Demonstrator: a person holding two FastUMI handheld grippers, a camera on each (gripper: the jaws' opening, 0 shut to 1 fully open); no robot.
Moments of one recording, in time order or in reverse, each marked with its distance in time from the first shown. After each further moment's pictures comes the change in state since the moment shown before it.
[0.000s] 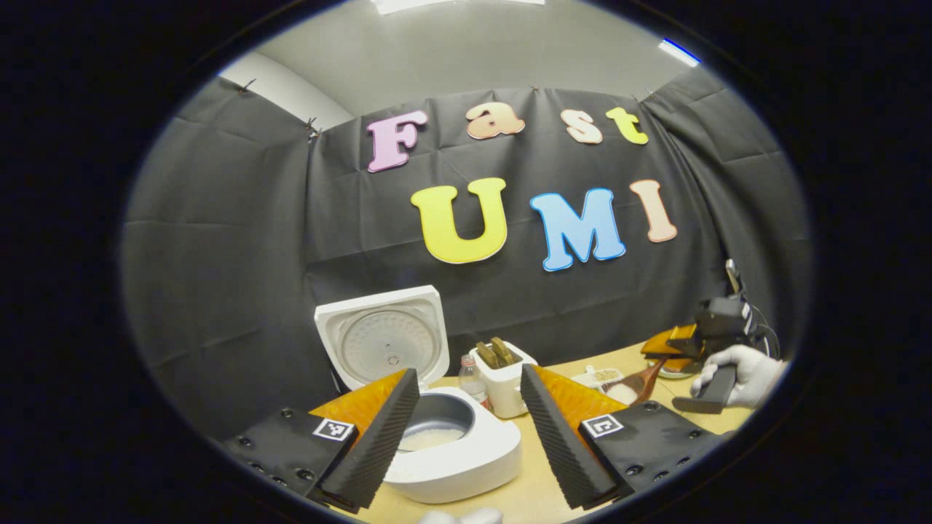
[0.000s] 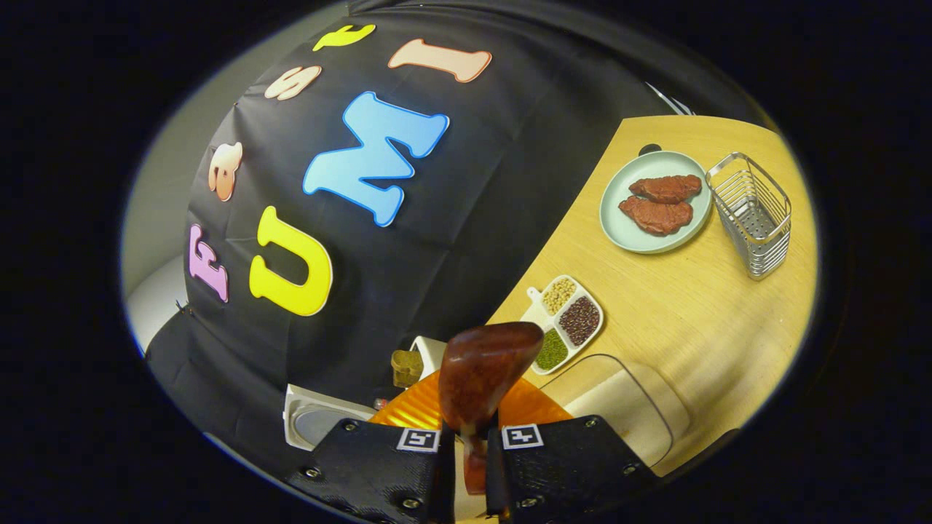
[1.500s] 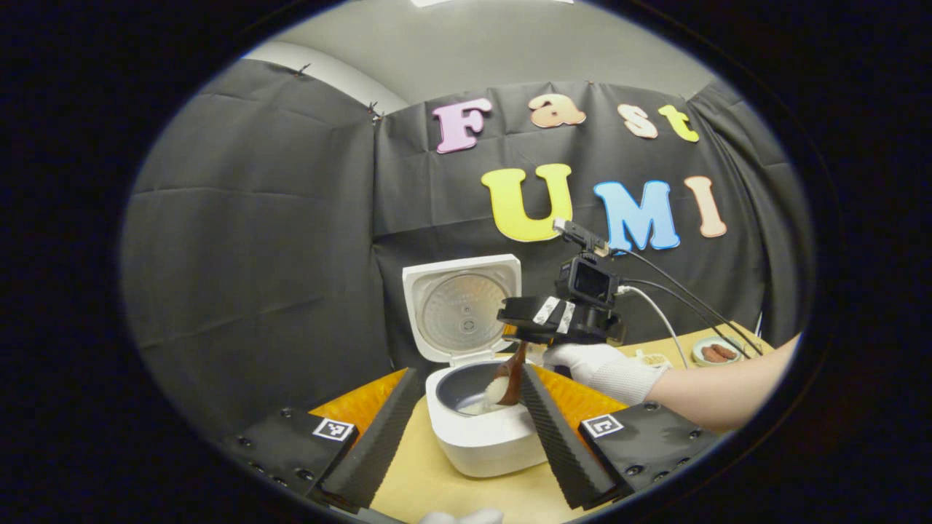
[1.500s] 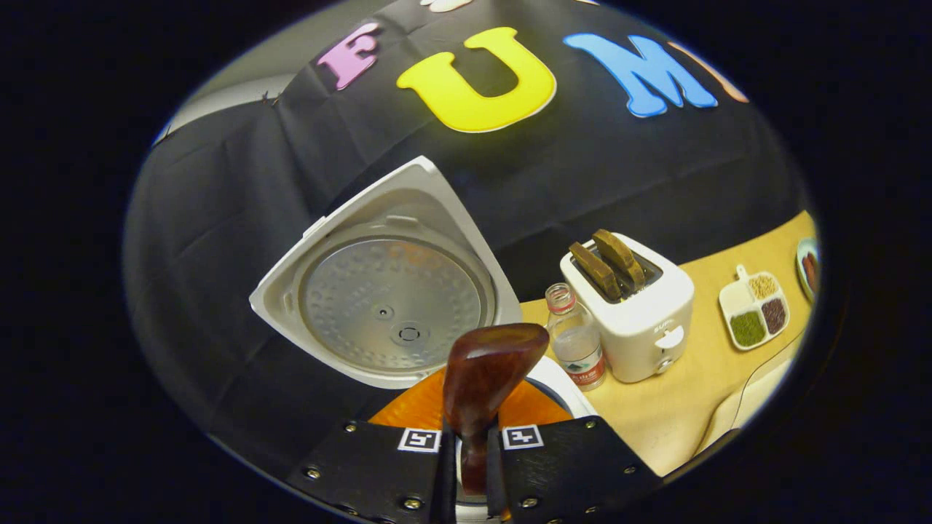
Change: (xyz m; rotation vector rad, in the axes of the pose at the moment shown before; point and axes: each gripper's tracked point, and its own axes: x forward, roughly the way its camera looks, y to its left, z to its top) left arm -0.057 0.090 -0.047 -0.073 0.073 0.213; right arm 0.124 0.172 -0.290 -0.753 0.251 0.146
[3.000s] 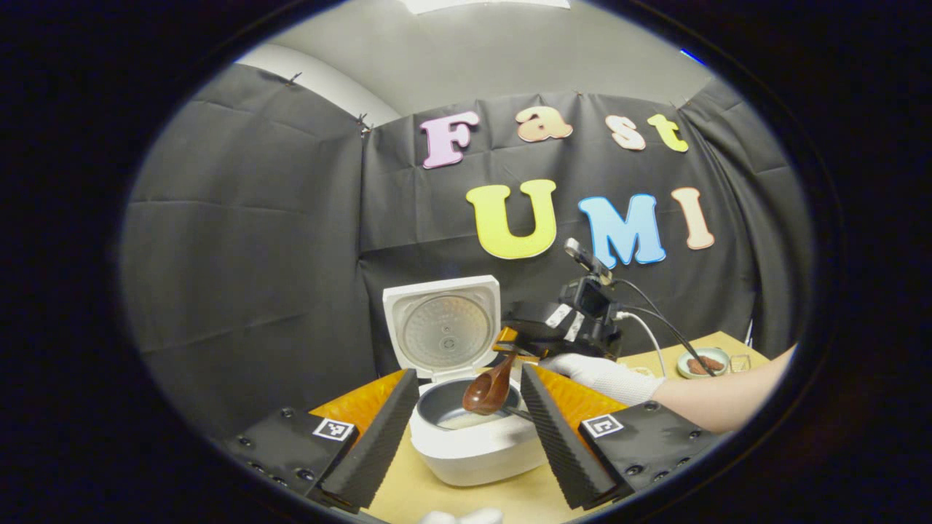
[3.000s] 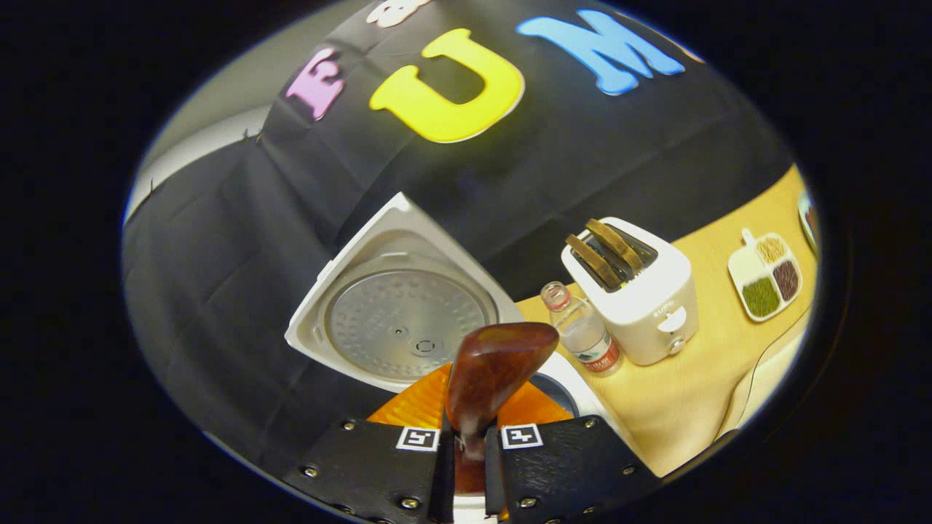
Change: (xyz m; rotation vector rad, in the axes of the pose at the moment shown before) left arm -0.008 -0.038 0.039 0.011 -0.061 -0.056; right arm -0.030 -0.025 0.024 0.315 0.019 0.102
